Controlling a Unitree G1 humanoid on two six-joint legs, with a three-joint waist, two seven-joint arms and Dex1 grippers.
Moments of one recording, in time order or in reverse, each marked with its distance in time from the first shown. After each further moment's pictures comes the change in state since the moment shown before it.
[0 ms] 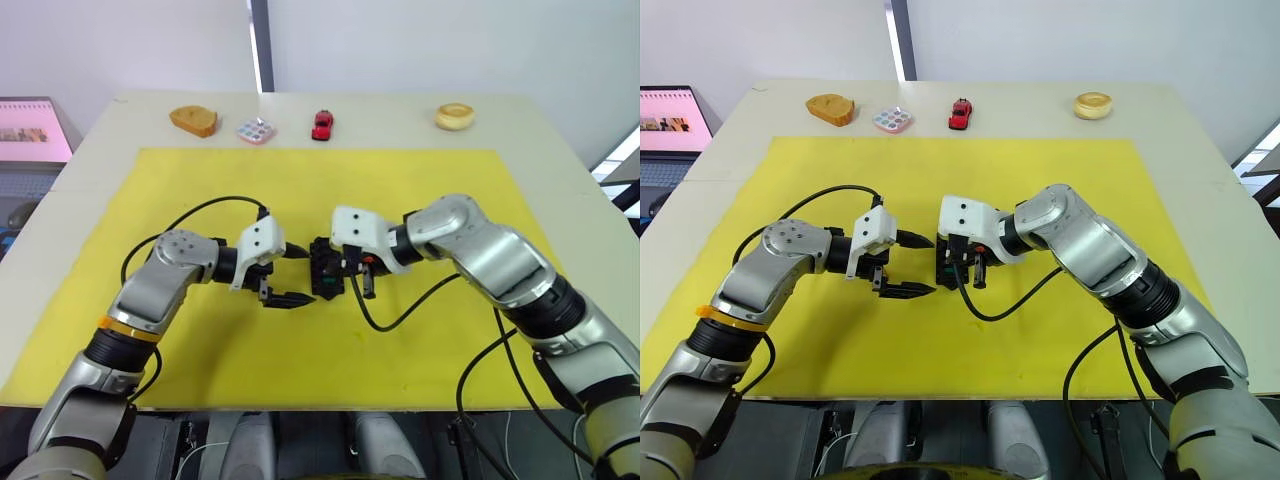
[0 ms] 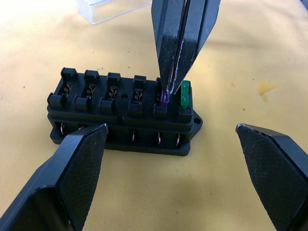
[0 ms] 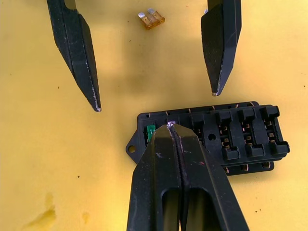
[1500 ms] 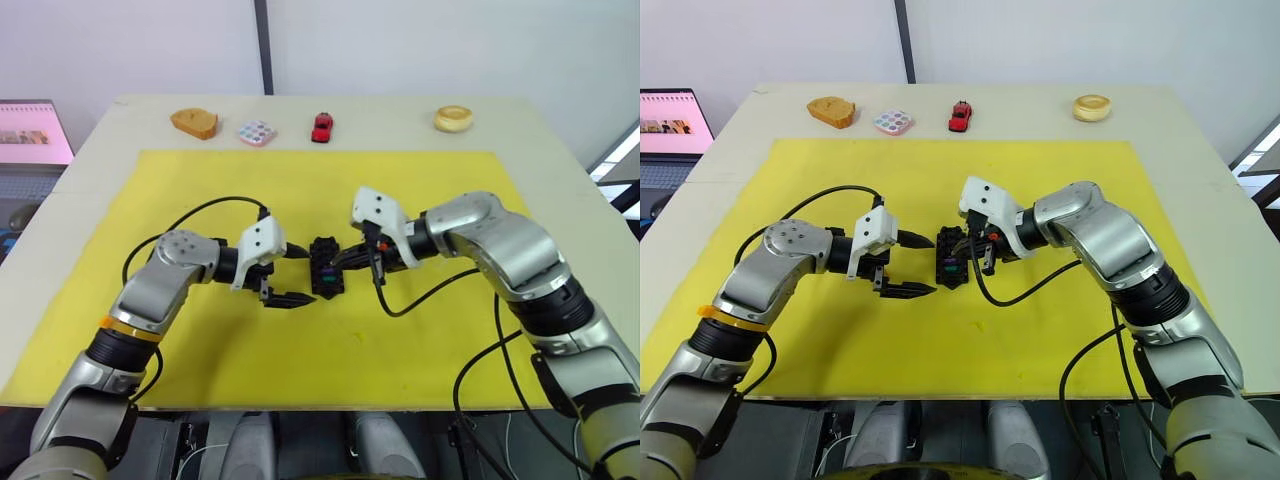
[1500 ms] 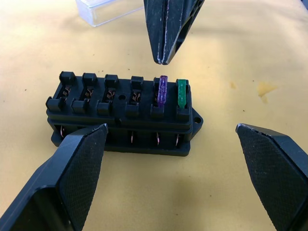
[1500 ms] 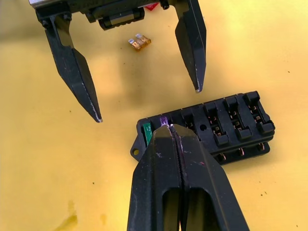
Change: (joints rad) left arm -0.001 -0.007 0.000 0.006 0.010 -0.004 -0.001; right arm 0.048 0.024 -0.170 0.047 0.125 0.079 0.022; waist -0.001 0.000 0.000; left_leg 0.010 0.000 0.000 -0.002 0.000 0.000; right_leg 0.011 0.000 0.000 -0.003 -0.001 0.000
